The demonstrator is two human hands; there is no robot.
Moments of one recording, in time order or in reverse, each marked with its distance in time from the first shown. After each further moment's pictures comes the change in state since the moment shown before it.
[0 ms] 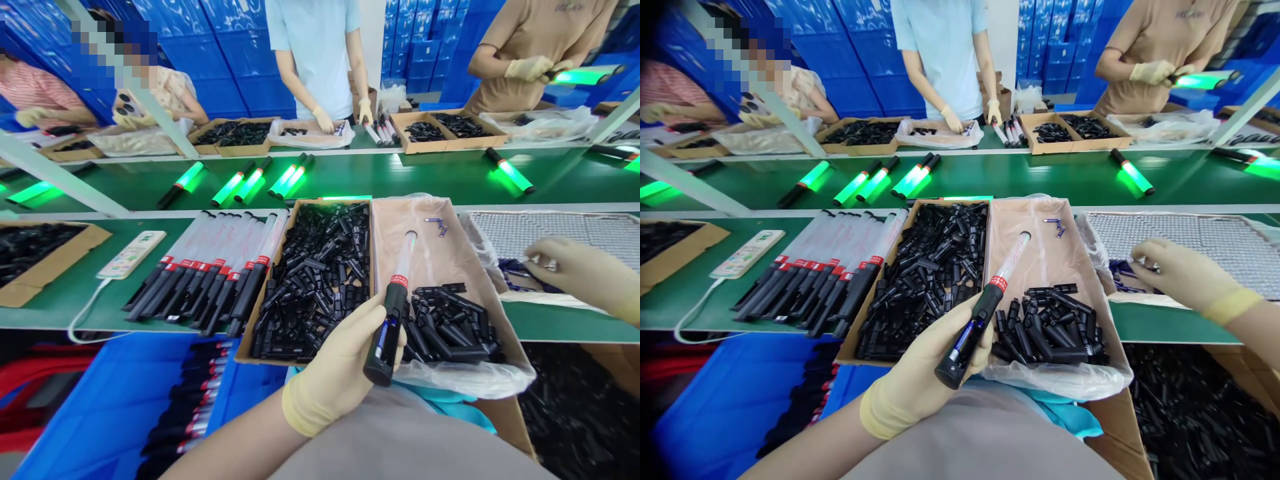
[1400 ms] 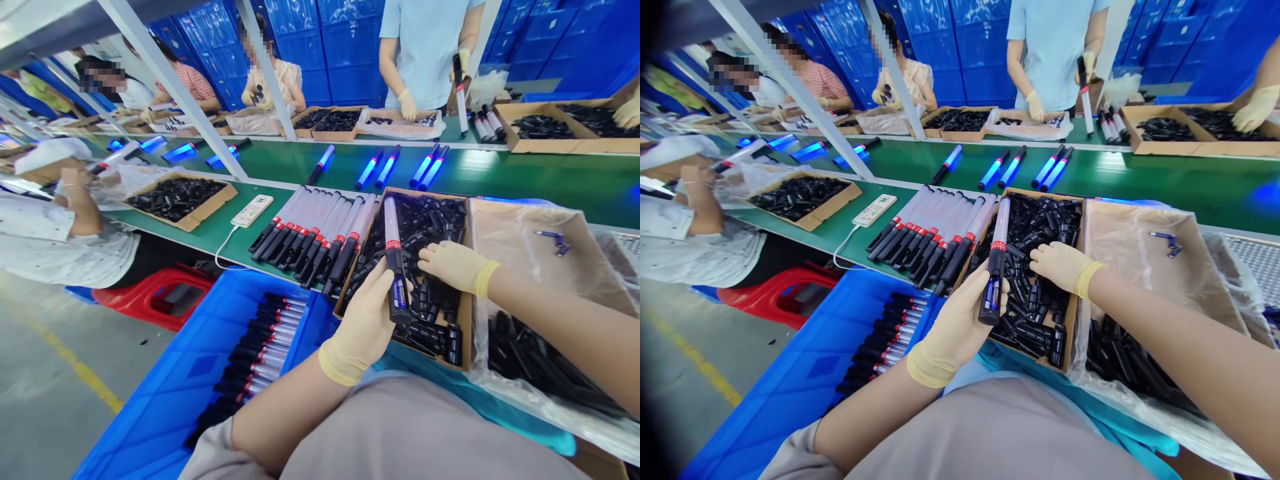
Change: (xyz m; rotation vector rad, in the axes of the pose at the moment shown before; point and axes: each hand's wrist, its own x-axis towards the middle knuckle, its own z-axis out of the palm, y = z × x) left_hand -0.055 0.033 -0.069 -0.121 0.268 0.503; right_hand -0.013 -0.254 0.180 -0.462 -0.356 -1.366
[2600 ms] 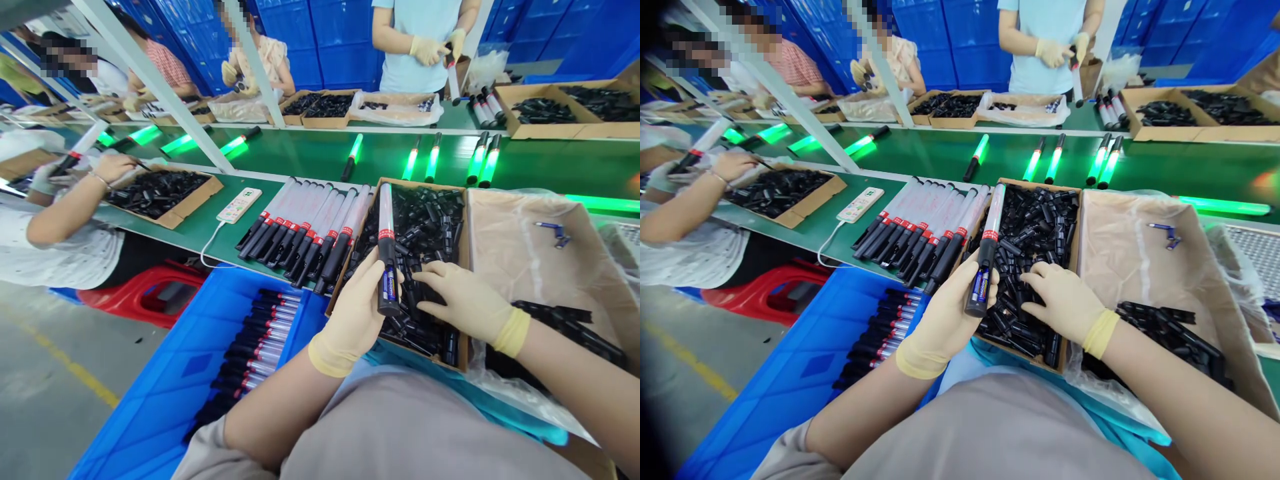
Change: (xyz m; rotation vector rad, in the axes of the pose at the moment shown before) left_hand 0.017 0.005 -0.005 0.041 -0.020 0.003; right_hand -0.040 -0.051 -0.002 0.369 0.113 0.299
